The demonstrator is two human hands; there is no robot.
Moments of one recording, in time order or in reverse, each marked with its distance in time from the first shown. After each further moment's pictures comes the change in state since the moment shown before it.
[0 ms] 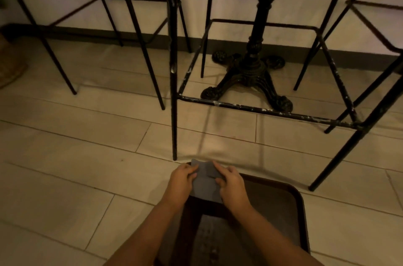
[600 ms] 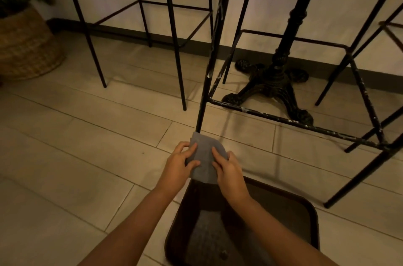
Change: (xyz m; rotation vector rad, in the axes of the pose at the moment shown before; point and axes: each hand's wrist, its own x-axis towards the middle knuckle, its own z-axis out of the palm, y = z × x) left_hand -0.018 0.007 -0.074 -0.008 0.221 0.160; right_hand 0.001 -0.081 0.002 -0.101 0.008 -0.264
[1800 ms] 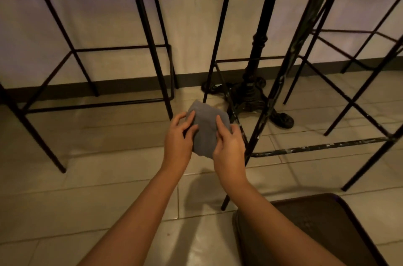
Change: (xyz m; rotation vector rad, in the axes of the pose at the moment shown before) left_hand 0.228 0.000 -0.155 -0.286 -0.072 0.296; right_hand 0.197 -0.181 0.045 0.106 0.700 0.203
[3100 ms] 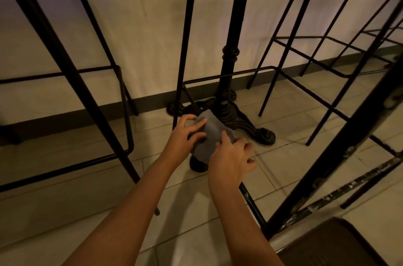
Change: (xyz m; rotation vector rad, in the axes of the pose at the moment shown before) left_hand 0.187 -0.074 0.113 0.056 -0.511 0.261; right_hand 0.144 0.056 0.045 -0.798 0.168 0.580
